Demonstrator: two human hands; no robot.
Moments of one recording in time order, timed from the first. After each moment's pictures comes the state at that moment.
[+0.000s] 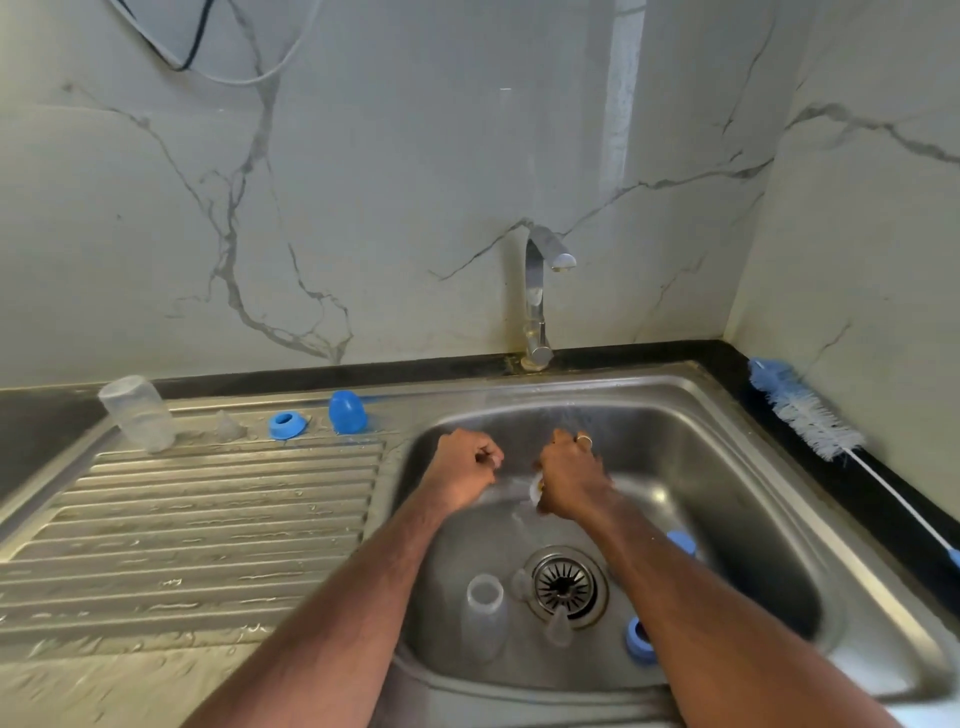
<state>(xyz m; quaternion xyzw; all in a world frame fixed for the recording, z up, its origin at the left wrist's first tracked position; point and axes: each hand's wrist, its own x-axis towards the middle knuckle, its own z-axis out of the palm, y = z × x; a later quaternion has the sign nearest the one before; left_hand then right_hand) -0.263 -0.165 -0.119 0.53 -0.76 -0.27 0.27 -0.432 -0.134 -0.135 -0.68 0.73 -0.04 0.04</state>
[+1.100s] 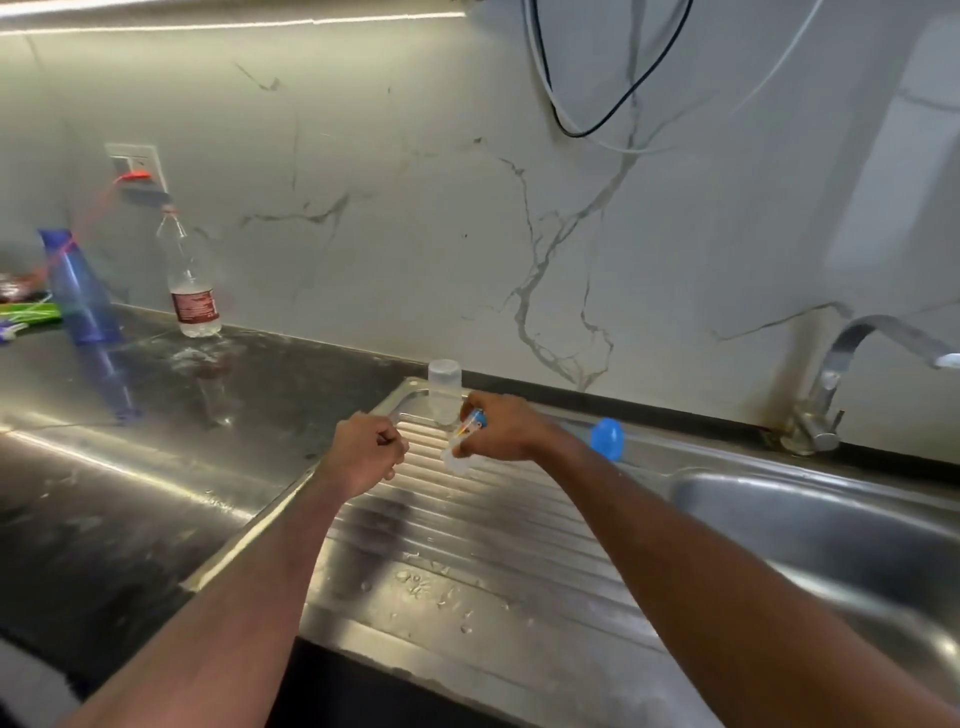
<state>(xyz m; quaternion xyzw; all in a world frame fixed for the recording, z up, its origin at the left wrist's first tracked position) 0.157 -0.094 -0.050 0.69 -0.57 -0.18 0.41 -0.053 -0.151 -0.001 -0.85 0.46 -0.15 0.23</state>
